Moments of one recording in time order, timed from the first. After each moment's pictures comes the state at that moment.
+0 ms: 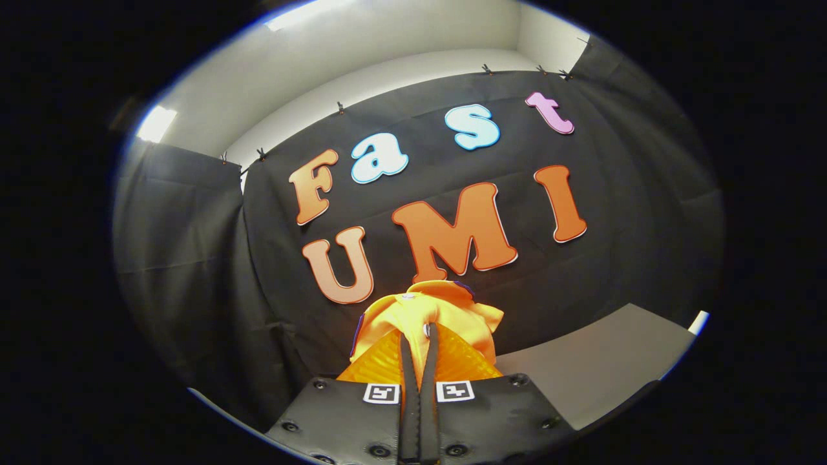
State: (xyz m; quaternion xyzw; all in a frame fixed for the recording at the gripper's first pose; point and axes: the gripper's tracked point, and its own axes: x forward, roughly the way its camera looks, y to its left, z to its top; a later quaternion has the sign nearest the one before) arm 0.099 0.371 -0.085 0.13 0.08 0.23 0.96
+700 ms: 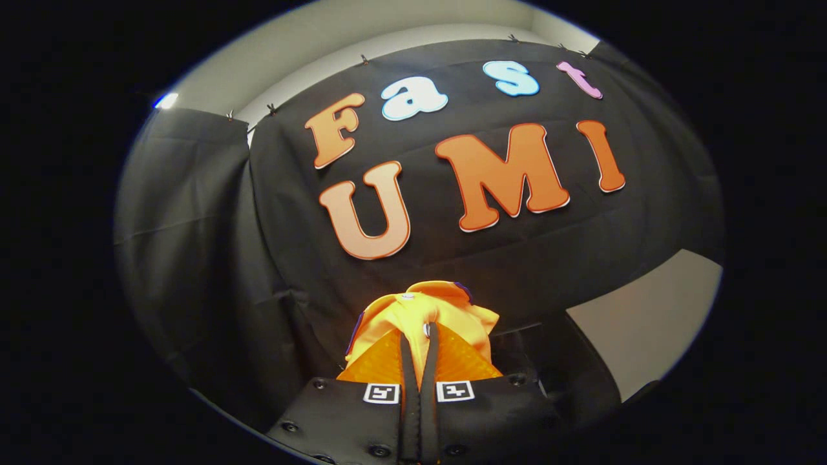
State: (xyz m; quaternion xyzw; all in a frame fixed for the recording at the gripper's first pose) arm 0.102 0.537 -0.217 0.10 0.16 0.24 0.95
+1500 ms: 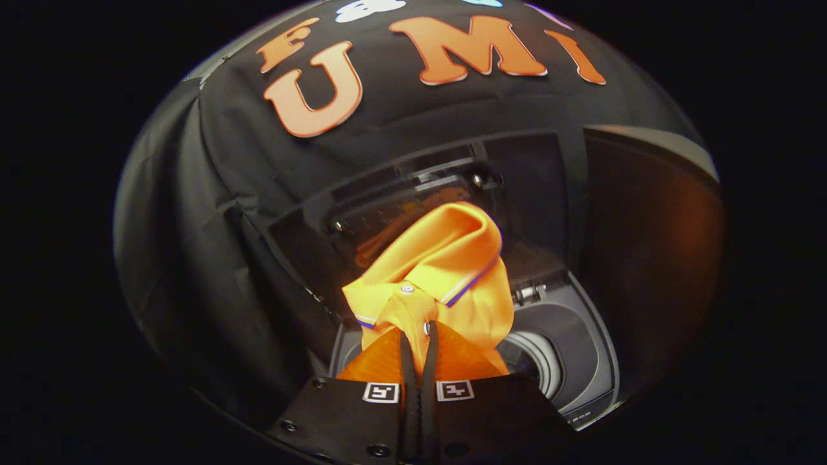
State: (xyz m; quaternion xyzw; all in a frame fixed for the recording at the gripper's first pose) arm 0.082 0.558 -0.483 0.10 0.39 0.19 0.90
